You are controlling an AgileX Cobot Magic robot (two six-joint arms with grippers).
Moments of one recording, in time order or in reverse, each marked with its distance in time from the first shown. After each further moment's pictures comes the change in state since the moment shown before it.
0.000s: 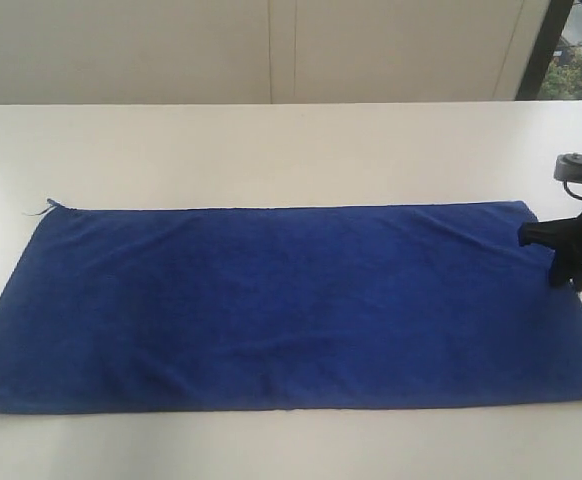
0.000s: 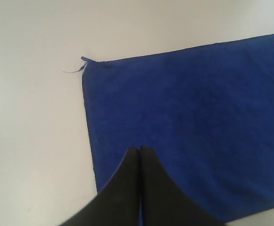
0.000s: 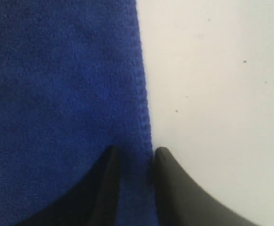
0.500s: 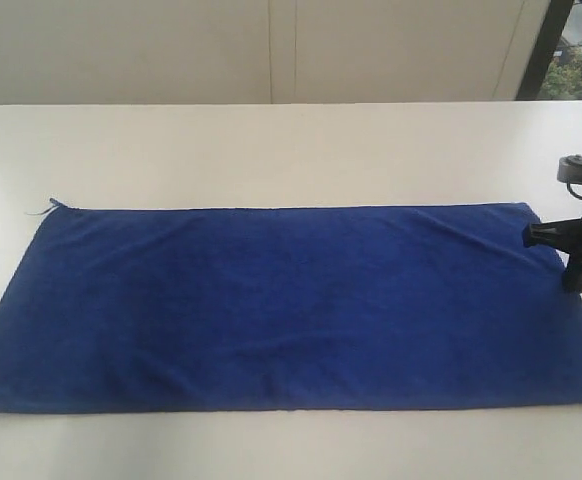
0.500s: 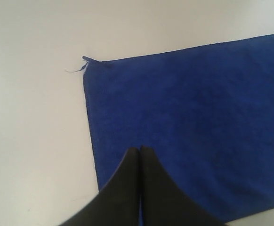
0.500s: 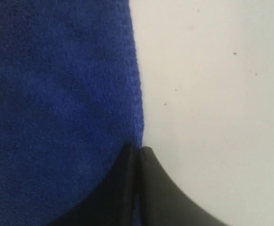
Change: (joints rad) left arm 0.000 0.000 0.000 0.000 0.000 0.002; right arm -0.017 0.012 -0.033 -0.052 0.052 0.035
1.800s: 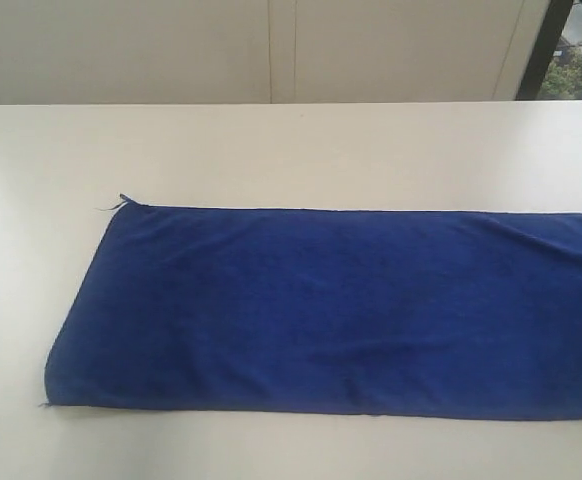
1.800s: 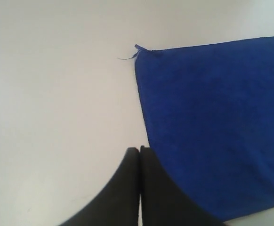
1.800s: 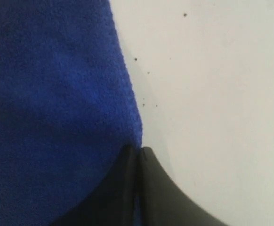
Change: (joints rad) left arm 0.000 0.000 0.000 0.000 0.001 0.000; right arm -0.100 -0.012 -0.084 -0.281 0.119 0.201
